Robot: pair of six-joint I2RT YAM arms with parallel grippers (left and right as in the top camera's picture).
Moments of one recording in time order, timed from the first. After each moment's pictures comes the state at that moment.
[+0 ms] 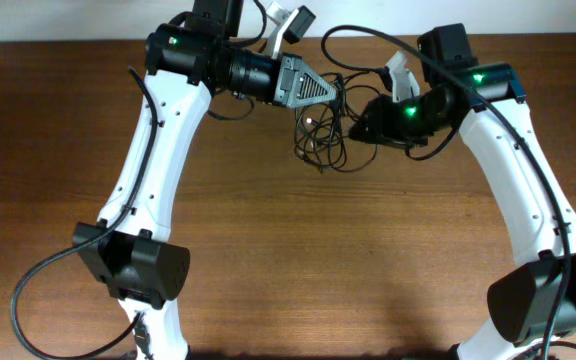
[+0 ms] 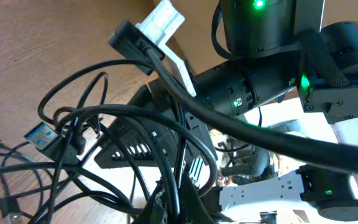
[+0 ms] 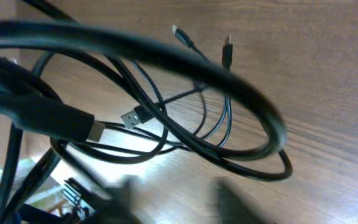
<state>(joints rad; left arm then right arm) -0.27 2.02 2.22 -1.20 1.12 -0.03 0.19 1.81 1.76 -1.16 -0.58 0.22</state>
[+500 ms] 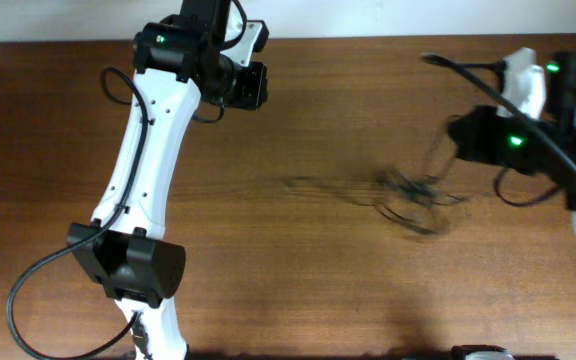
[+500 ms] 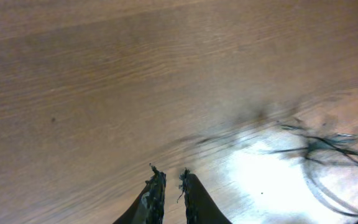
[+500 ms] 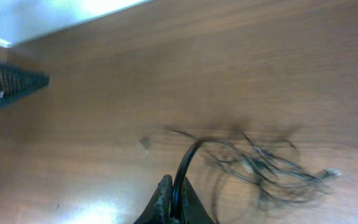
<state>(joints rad) -0.24 2.02 2.22 -1.32 0.32 -0.04 -0.01 1.37 1.76 -1.28 -0.36 0.24</state>
